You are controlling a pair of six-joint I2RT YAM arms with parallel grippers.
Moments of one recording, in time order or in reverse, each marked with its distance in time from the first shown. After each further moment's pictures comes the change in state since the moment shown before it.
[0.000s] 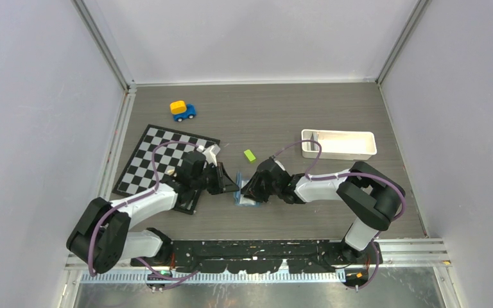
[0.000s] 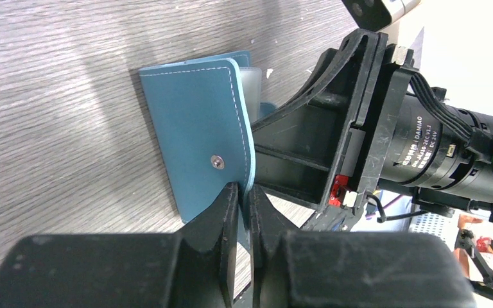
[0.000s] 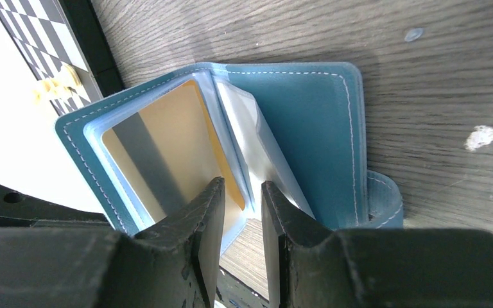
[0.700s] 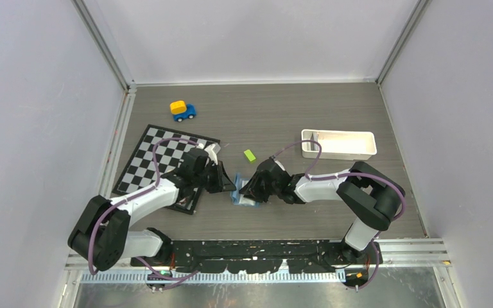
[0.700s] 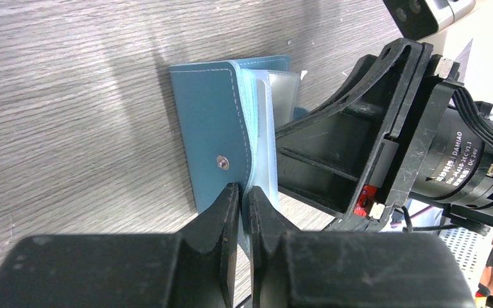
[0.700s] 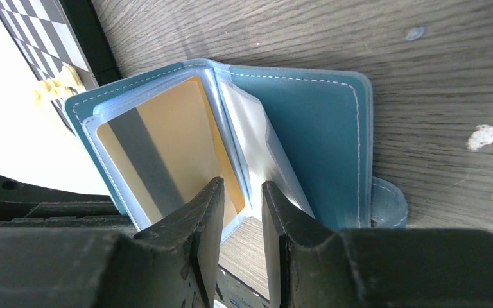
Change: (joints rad) left arm 0.000 0.007 0.077 -0.180 -0.086 0.064; right arm 0.000 0.000 0.000 0.000 0.001 0.003
